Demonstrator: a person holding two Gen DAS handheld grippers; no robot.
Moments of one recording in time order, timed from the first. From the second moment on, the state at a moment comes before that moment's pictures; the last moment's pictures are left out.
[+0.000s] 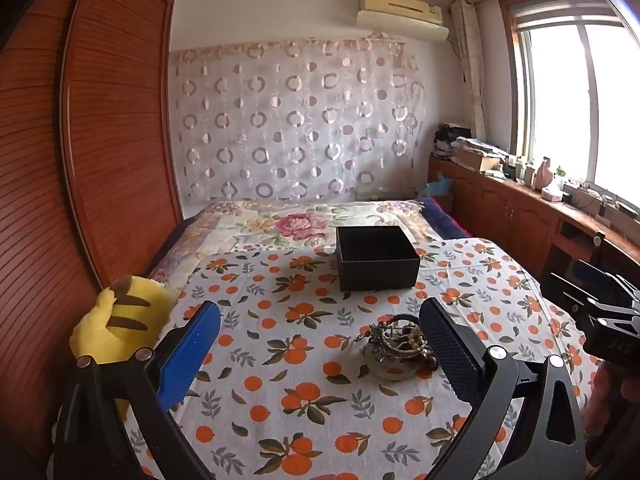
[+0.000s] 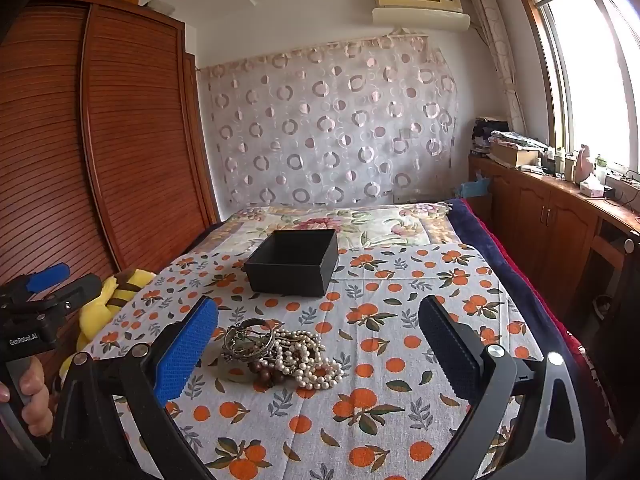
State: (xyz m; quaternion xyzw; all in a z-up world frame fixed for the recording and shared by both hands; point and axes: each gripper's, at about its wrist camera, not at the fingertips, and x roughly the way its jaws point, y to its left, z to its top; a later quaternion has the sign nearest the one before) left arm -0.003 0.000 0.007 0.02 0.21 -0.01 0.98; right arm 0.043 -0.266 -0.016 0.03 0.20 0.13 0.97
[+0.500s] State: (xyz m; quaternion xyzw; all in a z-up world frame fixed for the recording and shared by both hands) left arm -0.004 0.000 0.006 0.02 0.21 -0.01 0.98; right arm 0.042 -0.266 -0.014 0.03 0.20 0.13 0.97
